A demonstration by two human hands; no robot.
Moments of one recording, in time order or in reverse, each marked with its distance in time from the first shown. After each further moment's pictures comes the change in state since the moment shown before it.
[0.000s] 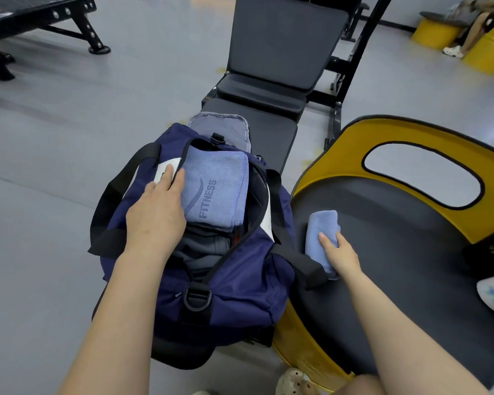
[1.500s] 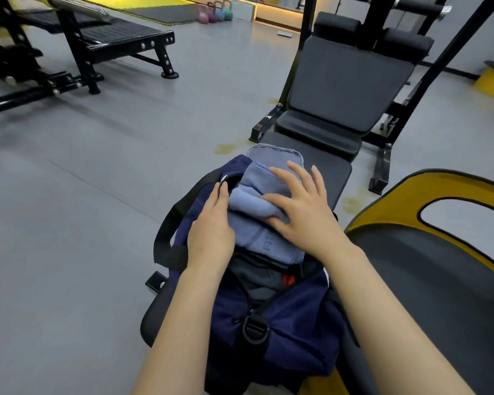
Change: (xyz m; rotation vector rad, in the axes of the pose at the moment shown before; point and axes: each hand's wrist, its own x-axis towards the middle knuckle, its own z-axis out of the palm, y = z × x) left_hand 0.001 -0.011 -0.024 -0.514 0.039 -0.244; right_hand -0.098 -0.212 0.057 -0.700 0.192 -1.425
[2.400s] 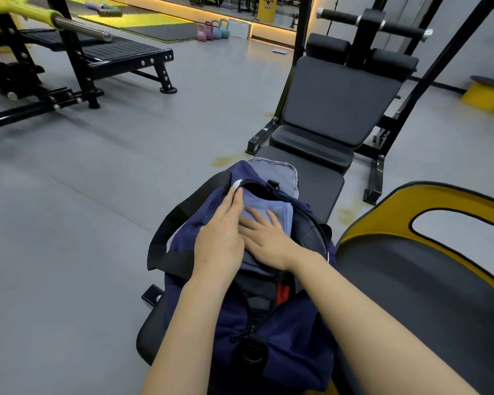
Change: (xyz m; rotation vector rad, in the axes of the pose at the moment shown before) left_hand -0.010 0.027 -0.010 -0.103 -0.026 0.146; right_hand 0.011 -0.017 0.036 0.390 -0.520 -0.020
